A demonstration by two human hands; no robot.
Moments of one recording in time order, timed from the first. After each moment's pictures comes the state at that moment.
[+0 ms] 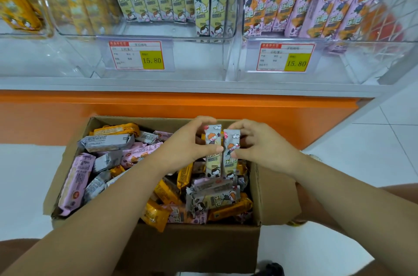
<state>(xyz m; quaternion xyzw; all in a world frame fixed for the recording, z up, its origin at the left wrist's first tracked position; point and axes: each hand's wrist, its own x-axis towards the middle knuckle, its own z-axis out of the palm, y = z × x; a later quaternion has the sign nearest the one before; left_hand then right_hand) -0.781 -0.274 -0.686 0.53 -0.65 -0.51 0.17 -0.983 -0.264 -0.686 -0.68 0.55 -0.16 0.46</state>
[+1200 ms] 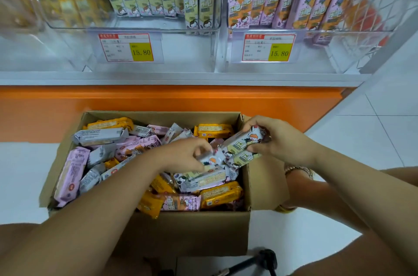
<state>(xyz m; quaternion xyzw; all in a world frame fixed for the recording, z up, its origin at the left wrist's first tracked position) -0.790 -0.261 -0.688 0.50 -0.71 -0.48 -0.13 -1.034 -0.251 -0.678 -0.71 0.53 -0.15 0.44</state>
